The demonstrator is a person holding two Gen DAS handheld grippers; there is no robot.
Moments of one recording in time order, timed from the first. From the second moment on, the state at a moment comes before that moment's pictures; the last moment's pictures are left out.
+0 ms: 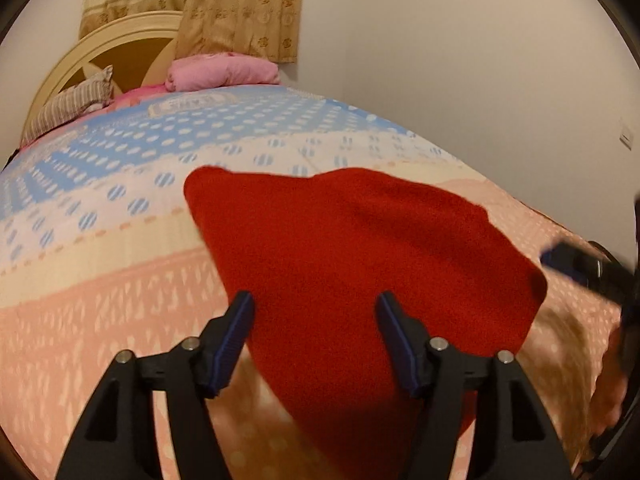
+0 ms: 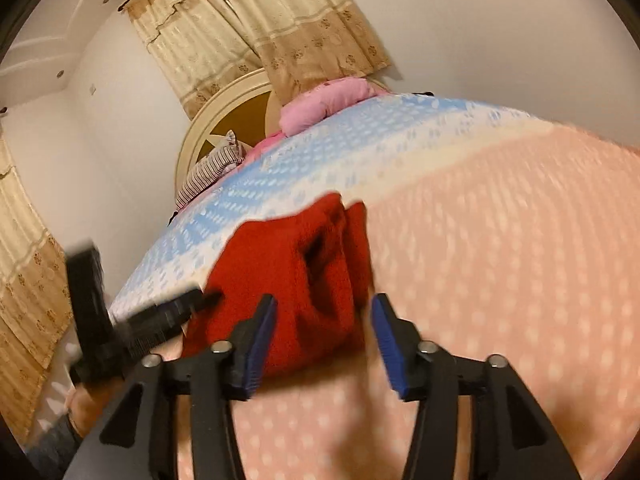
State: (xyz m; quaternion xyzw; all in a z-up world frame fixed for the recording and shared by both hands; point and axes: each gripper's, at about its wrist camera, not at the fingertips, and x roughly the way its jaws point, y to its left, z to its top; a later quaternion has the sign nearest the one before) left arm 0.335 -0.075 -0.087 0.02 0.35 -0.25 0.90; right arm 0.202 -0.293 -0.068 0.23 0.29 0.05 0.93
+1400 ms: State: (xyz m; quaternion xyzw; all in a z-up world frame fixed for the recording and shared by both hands) left arm 0.343 -0.058 -0.113 -0.02 0.39 -0.23 0.89; right arm 0.334 -0.299 -0.108 0.17 0.39 0.07 0.90
